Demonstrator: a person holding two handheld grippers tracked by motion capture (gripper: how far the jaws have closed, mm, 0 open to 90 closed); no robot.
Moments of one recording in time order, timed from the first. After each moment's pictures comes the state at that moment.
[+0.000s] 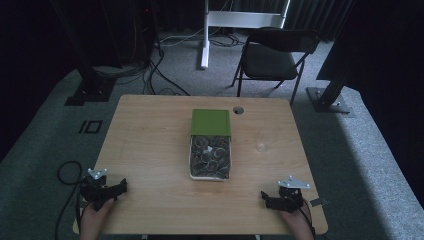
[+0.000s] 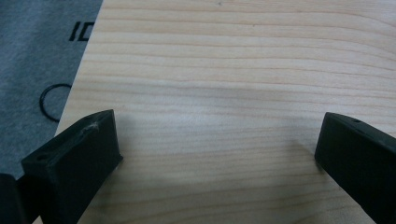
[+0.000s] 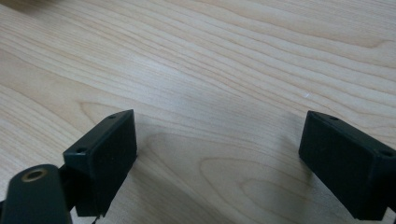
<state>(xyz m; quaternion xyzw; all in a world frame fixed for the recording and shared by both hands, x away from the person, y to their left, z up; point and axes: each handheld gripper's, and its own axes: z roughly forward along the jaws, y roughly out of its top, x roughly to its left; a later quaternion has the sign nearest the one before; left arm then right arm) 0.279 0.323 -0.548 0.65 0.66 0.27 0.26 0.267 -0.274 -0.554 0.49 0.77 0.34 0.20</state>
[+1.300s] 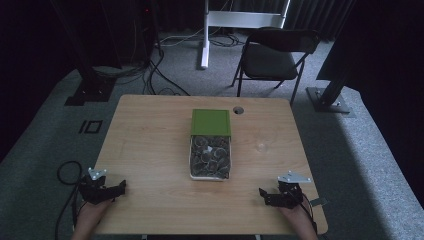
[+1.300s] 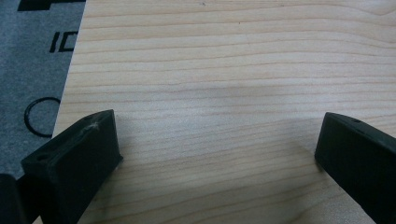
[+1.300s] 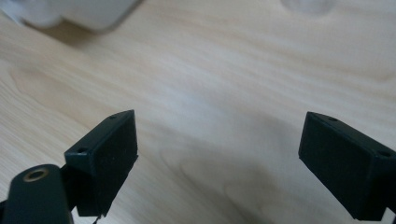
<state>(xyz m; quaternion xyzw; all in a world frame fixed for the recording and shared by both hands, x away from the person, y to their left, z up) 0.279 0.331 -0.548 0.68 0.63 0.26 0.27 0.272 -0.266 -0.527 0.48 0.78 0.36 0.18</state>
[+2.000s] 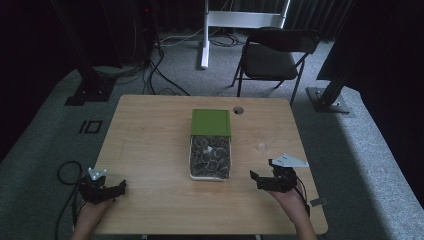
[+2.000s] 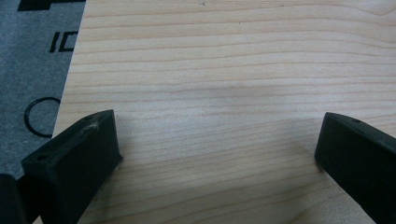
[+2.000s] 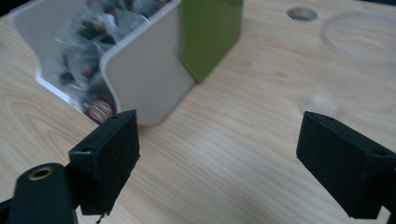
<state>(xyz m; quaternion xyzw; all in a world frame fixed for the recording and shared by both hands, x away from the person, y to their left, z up) 0.279 0.331 -0.548 0.68 0.63 0.26 0.27 0.294 -0.235 -0.467 0.43 0.77 0.43 0.19</state>
